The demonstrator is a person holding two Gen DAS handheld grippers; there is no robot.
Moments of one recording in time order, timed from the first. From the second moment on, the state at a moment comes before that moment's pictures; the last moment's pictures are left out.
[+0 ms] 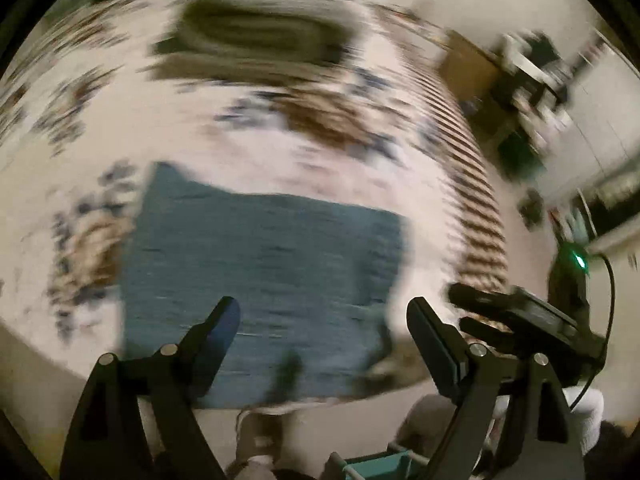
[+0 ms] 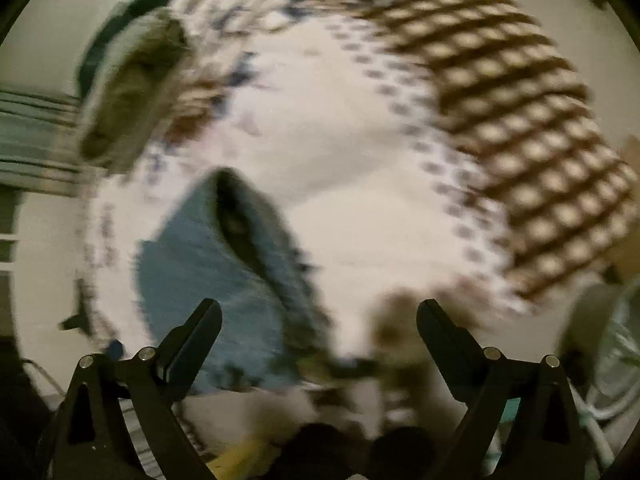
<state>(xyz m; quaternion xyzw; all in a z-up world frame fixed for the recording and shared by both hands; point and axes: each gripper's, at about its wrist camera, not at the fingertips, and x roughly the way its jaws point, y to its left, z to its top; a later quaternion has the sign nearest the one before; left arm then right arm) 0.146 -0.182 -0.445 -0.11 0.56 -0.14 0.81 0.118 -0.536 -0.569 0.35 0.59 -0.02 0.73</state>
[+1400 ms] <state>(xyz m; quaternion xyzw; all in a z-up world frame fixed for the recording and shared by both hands) 0.207 -0.102 -0.567 -0.11 0.68 -0.06 0.72 0.068 -0.511 -0.669 0.51 0.65 -0.05 0.56</state>
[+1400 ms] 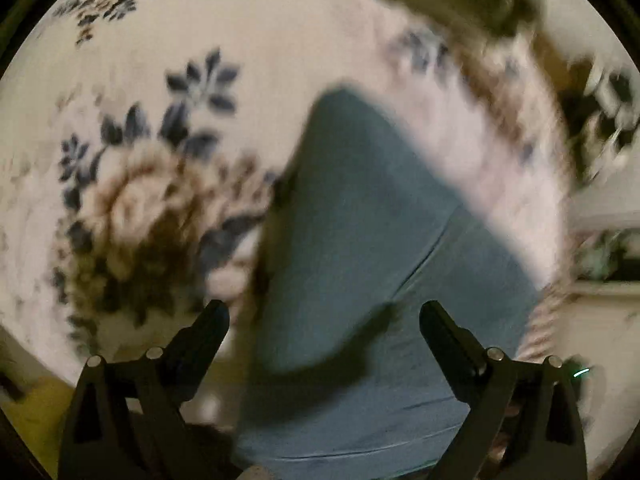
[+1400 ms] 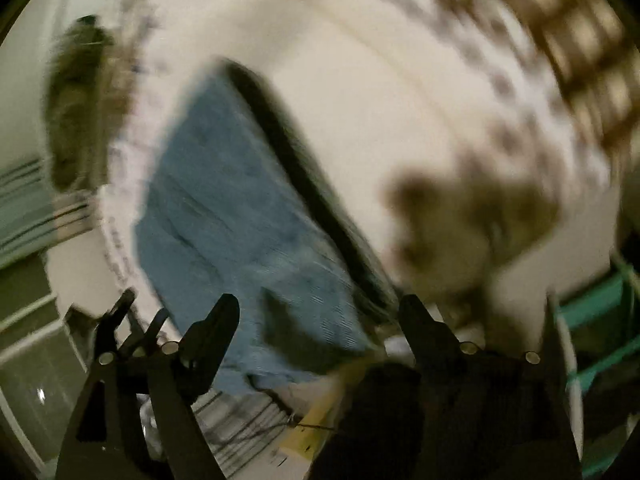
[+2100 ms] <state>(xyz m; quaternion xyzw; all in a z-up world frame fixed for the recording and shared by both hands) 0.202 -0.084 -0.597 -0.19 0.68 -0.13 0.70 0.020 -0.430 -0.699 0.62 0.52 0.00 0.58</state>
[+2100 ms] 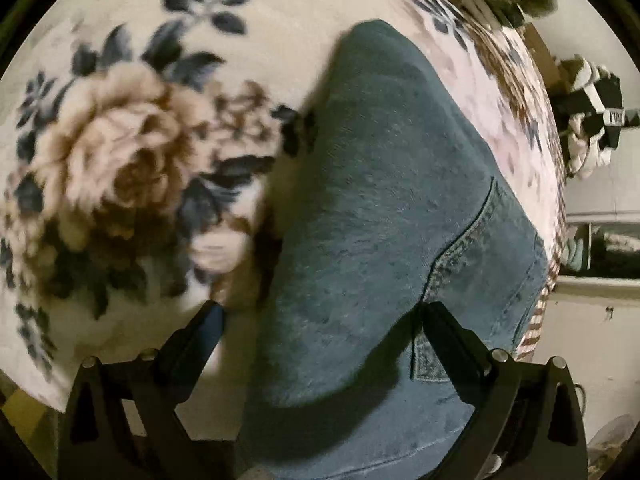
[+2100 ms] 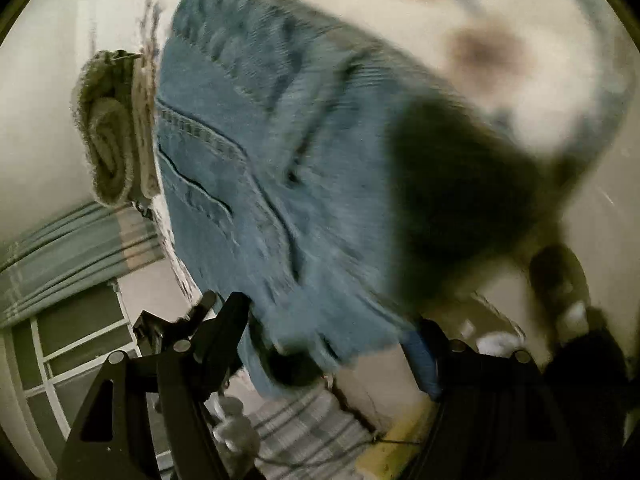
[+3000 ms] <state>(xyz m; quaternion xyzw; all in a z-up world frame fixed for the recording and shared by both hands) 0.203 -0.089 -0.589 -0.21 0.64 -0.17 0.72 0.051 -0.400 -0.680 0.60 0.48 -0.02 0.64</state>
